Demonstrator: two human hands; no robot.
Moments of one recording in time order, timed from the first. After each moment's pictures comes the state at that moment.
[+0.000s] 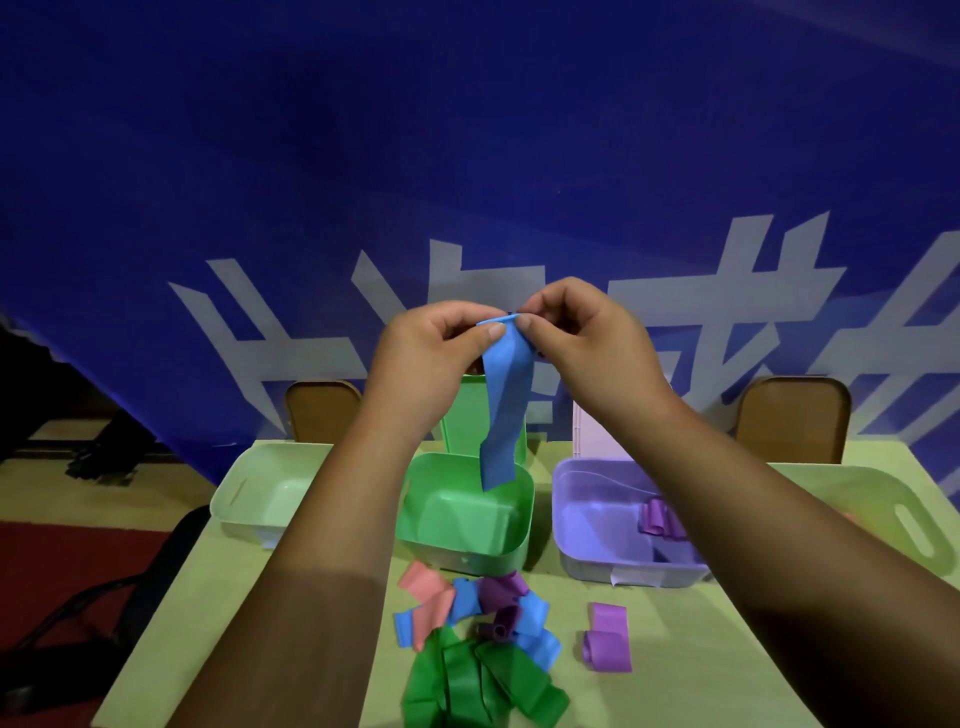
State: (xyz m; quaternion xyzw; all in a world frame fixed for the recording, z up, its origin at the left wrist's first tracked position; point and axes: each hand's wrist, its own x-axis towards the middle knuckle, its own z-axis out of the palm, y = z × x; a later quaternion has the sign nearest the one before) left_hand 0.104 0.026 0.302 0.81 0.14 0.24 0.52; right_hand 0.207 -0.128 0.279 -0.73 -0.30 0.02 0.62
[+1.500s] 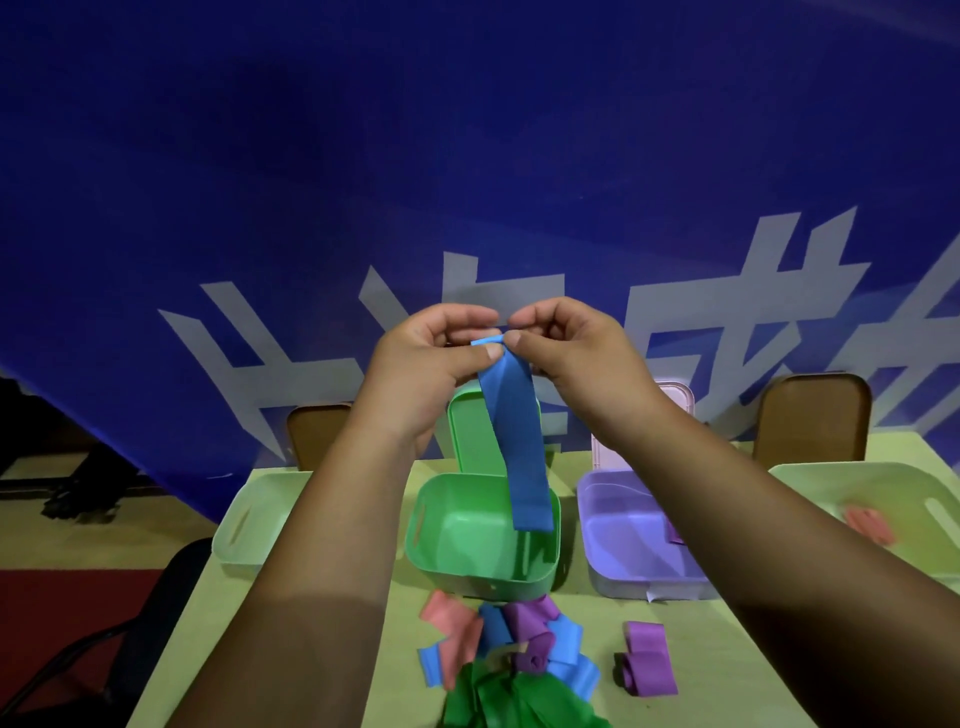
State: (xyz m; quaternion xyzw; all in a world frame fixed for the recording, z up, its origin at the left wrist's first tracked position) left_hand 0.116 0.079 0.293 0.70 0.16 0.18 0.68; right_hand 0.208 -0.072 0.268 -0.67 -0.23 0.13 0.69
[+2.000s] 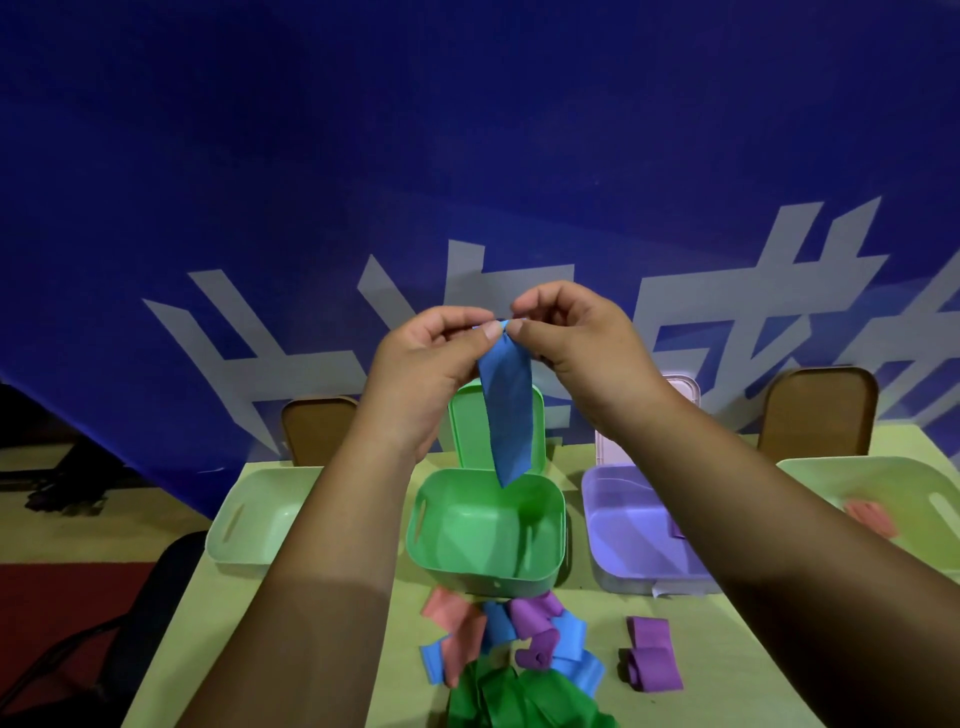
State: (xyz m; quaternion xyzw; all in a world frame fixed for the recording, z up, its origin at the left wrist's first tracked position) left_hand 0.121 0.095 0.274 0.66 0.16 0.19 0.71; right_hand 0.214 -0.056 0.268 -0.65 -0.22 0.14 0.71
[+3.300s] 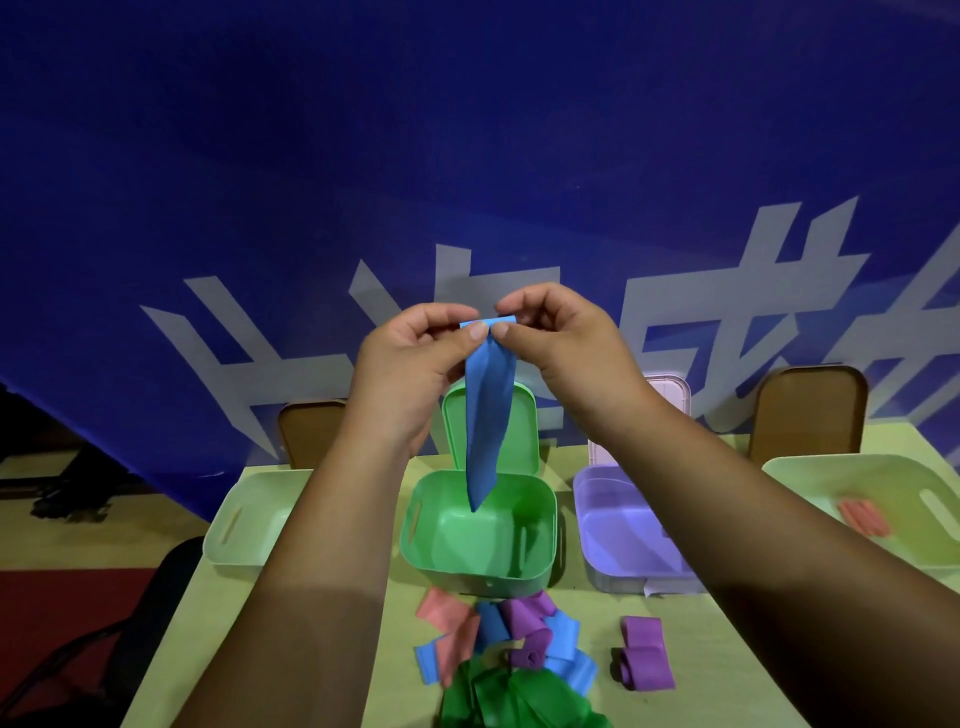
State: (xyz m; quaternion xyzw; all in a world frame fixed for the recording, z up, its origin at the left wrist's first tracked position) left_hand 0.121 0.082 0.282 0.65 0.18 0.22 0.70; right_hand 0.207 -0.064 0.272 -0.66 -0.23 0.12 0.71
